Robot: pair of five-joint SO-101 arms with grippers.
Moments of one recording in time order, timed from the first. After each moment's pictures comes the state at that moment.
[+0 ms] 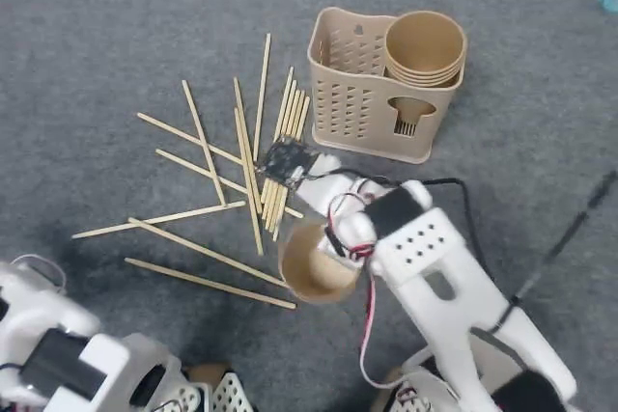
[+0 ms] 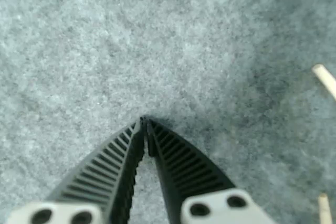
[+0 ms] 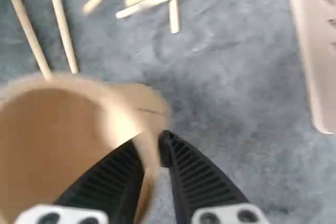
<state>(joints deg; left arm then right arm) -69.2 -5.9 51.1 46.7 -0.3 -35.3 -30.2 36.9 71.7 25.5</state>
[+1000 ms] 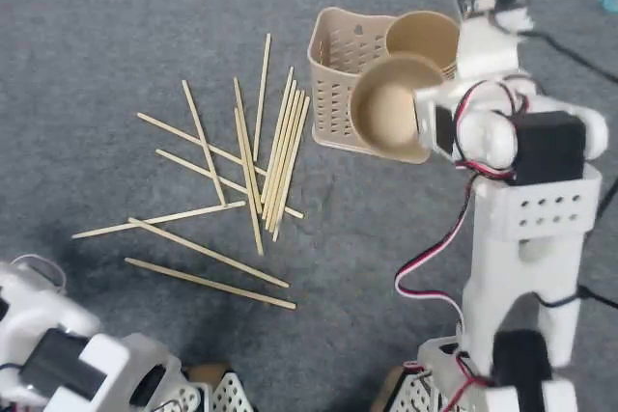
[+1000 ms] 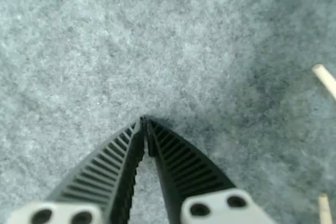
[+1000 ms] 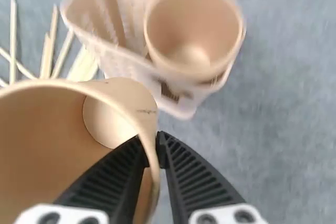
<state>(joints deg) -69.2 -5.9 51.1 46.7 -0.3 -10.7 -13.7 -32.6 100.7 4.9</state>
